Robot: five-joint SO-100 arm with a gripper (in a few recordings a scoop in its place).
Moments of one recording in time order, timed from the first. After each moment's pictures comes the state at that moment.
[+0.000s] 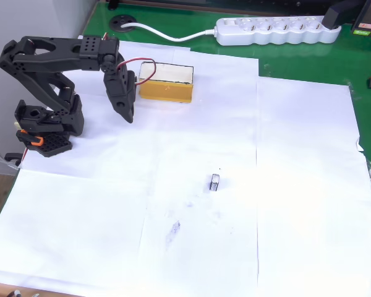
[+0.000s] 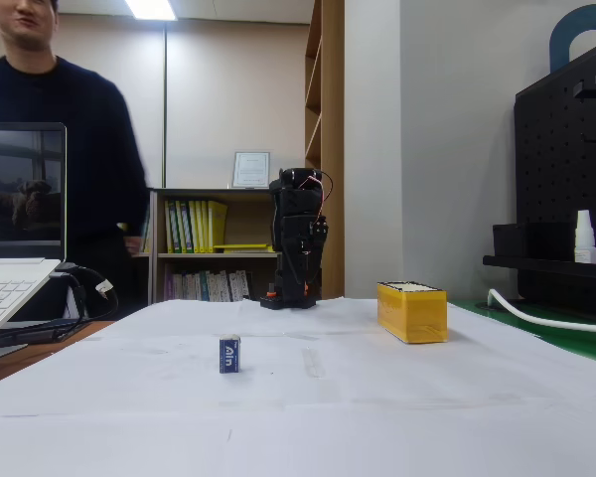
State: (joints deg) arm -3.0 50.9 56.7 81.2 -86.7
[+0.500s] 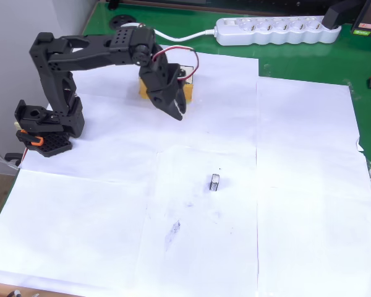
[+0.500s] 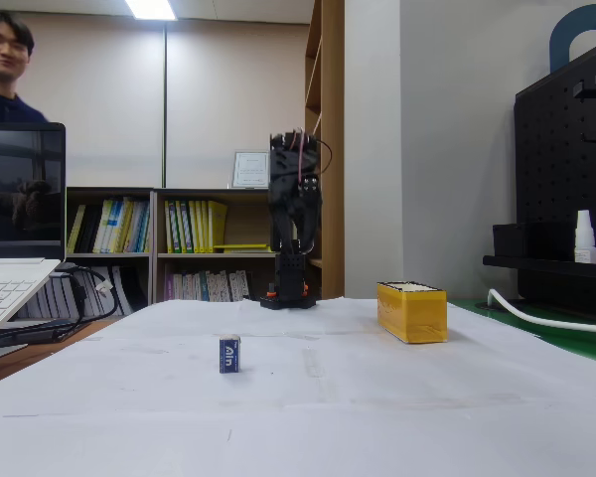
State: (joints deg) arm 4.7 84.0 107.8 84.6 -60.4
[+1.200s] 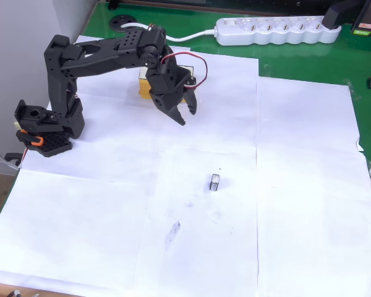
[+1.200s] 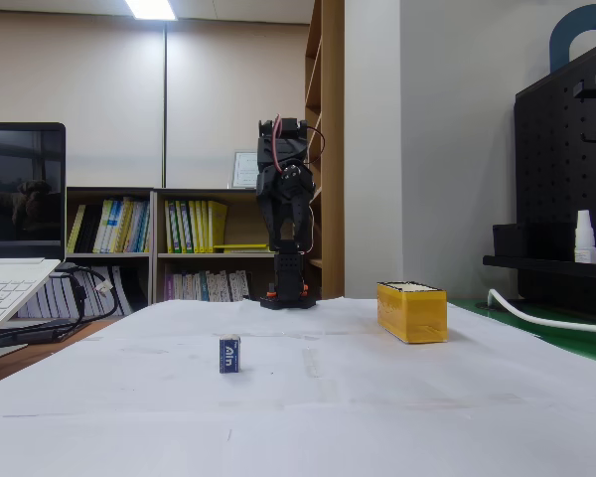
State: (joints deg) arm 8.1 93.2 119.4 91.8 -66.9
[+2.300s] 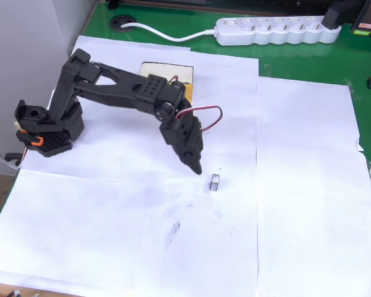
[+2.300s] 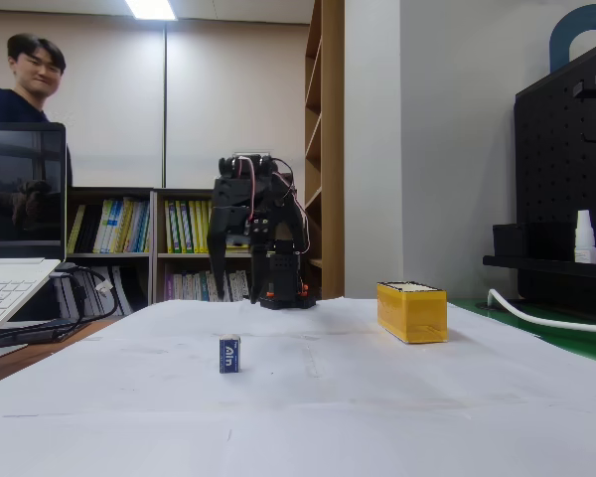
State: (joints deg) arm 19.5 110.0 119.5 70.9 -110.3
